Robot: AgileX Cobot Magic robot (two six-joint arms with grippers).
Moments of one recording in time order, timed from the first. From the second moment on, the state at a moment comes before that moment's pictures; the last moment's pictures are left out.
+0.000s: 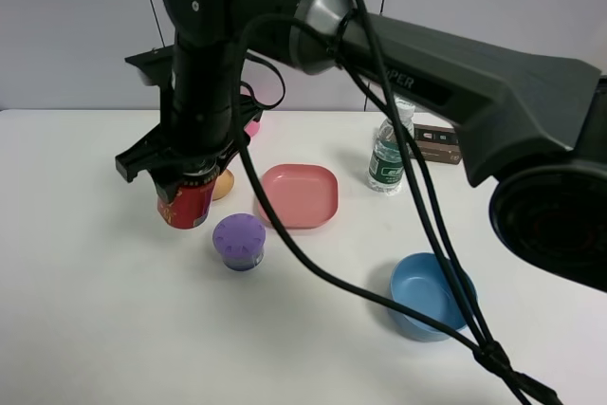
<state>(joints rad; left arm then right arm) -0.06 -0.01 -0.53 0.26 1.09 -0.22 0.93 2.22 -2.14 0.13 1.23 0.09</state>
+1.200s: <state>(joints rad) -0.06 -0.01 -0.53 0.26 1.09 -0.22 1.02 2.42 -2.14 0.13 1.13 0.04</state>
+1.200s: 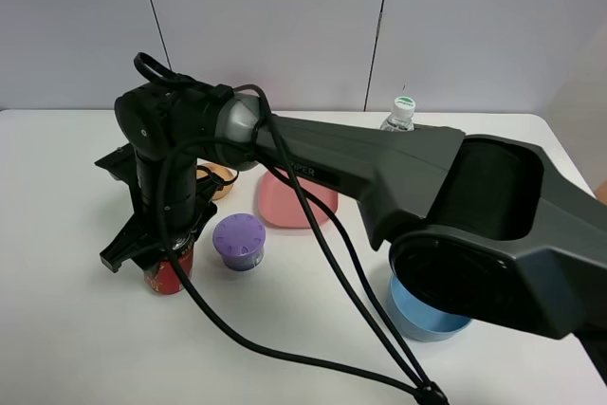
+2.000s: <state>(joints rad) -0.06 -0.01 -0.53 0.26 1.09 -0.22 1.02 2.43 -2.14 0.13 1.12 0.01</state>
